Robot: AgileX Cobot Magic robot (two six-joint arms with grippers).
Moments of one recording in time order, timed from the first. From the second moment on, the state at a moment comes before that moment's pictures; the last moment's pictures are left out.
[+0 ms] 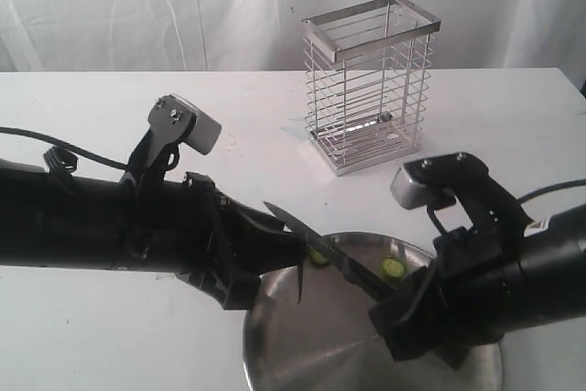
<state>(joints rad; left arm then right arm) -0.56 1.38 -0.65 -1.79 0.53 1.74 0.44 1.20 -0.57 0.79 0.65 -0.72</state>
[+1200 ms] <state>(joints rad) -0.56 1.73 -0.73 -1.79 0.65 1.78 0.44 1.45 -0.50 0.76 0.44 -0.66</state>
